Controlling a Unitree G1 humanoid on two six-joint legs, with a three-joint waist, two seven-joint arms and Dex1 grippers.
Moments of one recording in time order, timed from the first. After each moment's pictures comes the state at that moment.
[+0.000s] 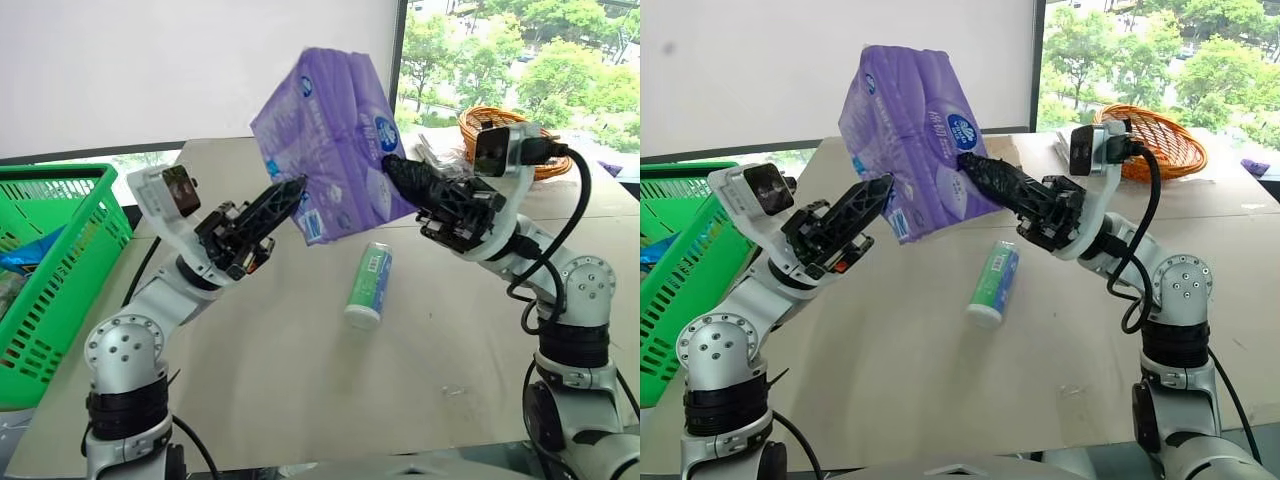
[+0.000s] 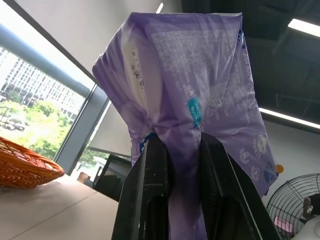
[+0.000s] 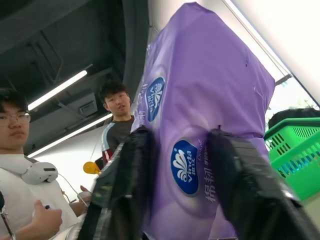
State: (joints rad) left arm -0.24 0.48 0.28 -0.42 -1.52 0.72 -0.61; right arm -0.55 -0.31 -0.10 -0.26 1.74 0.97 0.35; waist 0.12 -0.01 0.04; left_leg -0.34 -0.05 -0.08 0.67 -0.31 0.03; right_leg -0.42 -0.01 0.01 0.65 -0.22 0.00
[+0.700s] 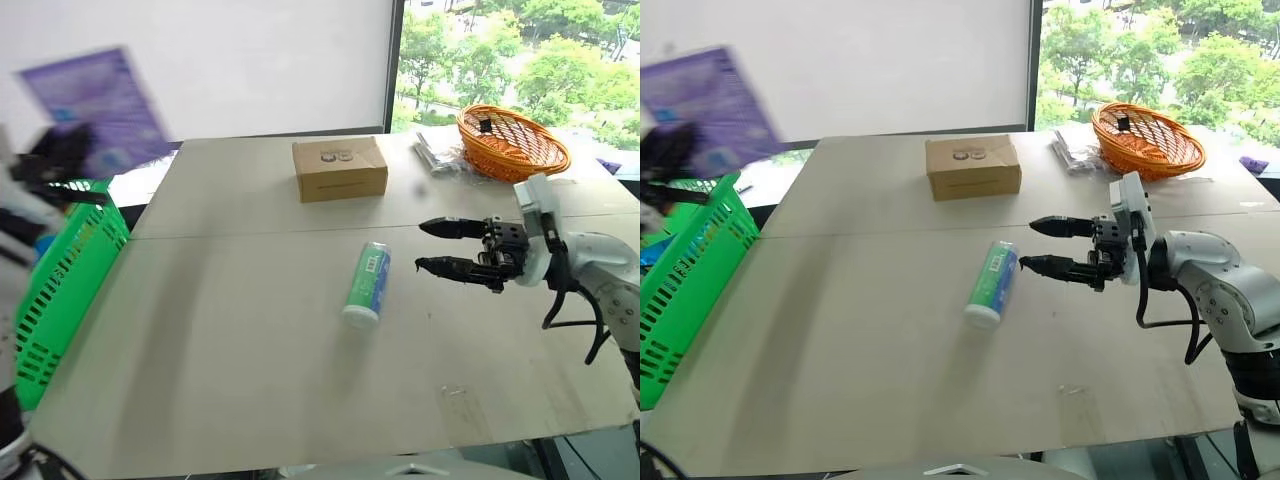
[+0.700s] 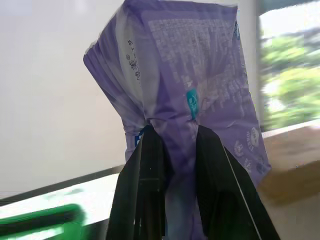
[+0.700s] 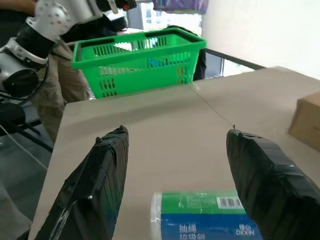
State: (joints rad) left arm -0.10 0.94 0.71 -0.21 -0.55 0.40 -0.20; right arm -0.38 -0.76 -0.01 -0.31 0.90 0.57 1.06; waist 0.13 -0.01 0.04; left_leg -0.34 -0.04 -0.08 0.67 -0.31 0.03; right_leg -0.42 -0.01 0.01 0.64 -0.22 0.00
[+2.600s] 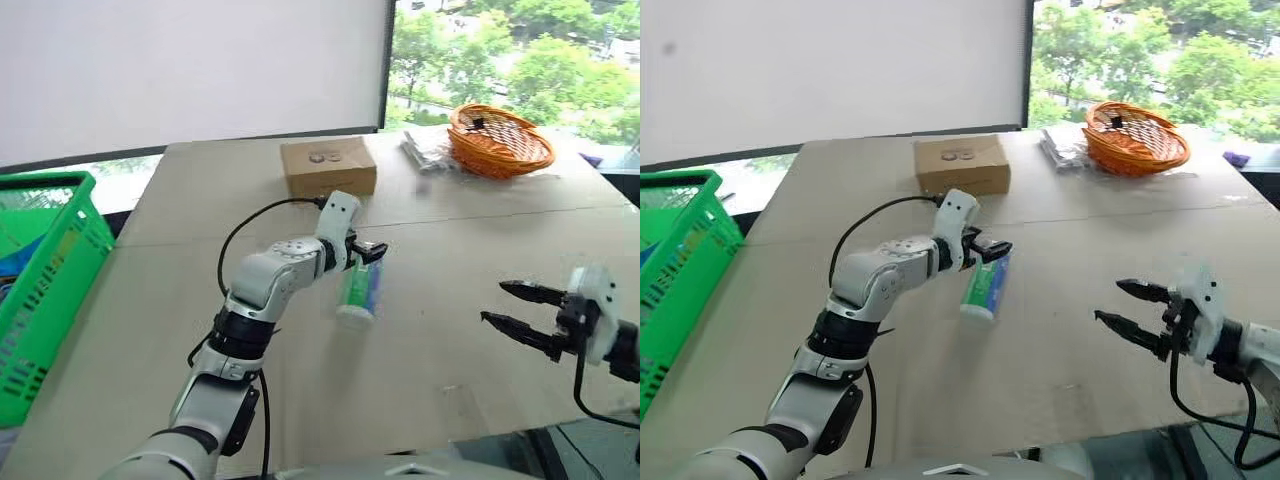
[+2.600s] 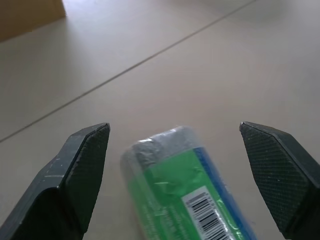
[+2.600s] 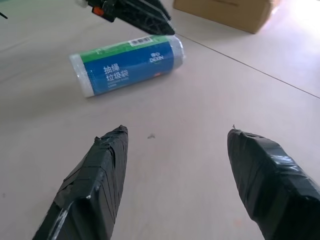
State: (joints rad) left arm -0.60 0.25 -0.21 -0.07 -0.43 1.06 -0.23; right arm 0.30 -0.77 -0.39 -0.51 0.59 0.46 0.95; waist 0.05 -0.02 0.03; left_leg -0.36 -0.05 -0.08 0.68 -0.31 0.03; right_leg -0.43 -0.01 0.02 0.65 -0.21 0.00
